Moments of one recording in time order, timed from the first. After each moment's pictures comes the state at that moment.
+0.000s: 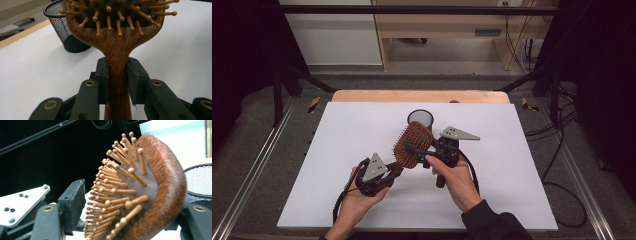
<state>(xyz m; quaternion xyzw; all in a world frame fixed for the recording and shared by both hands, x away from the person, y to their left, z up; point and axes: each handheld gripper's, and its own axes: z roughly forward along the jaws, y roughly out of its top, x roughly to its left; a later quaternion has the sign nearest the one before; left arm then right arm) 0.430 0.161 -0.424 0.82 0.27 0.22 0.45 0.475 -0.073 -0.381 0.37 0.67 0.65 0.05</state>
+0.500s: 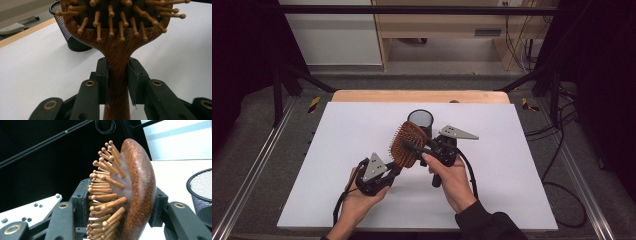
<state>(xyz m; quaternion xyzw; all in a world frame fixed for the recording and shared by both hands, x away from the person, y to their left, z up) 0.432 0.162 -0.428 0.81 0.29 0.23 0.46 0.474 -0.067 -0.376 0.36 0.65 0.67 0.03</state>
